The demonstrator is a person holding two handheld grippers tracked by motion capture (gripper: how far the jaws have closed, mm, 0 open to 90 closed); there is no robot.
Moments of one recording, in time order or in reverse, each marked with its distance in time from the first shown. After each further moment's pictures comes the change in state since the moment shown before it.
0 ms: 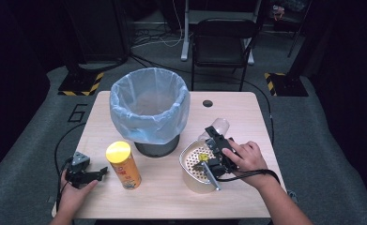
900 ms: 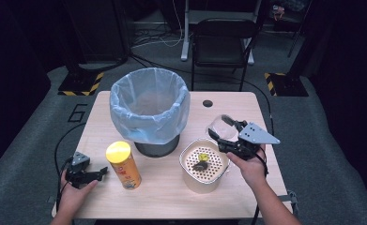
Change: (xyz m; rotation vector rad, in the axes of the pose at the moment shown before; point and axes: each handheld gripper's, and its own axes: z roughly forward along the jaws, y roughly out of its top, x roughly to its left) left arm 0.000 0.000 0.000 0.000 0.000 0.000; right arm -0.033 -0.062 0.003 -0.282 0.227 1.381
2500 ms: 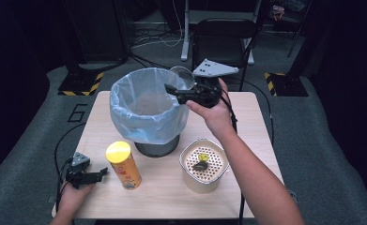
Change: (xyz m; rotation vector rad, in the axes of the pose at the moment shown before) left arm 0.000 -0.001 -0.002 0.010 -0.005 0.018; right arm 0.010 0.140 0.124 0.083 0.182 0.033
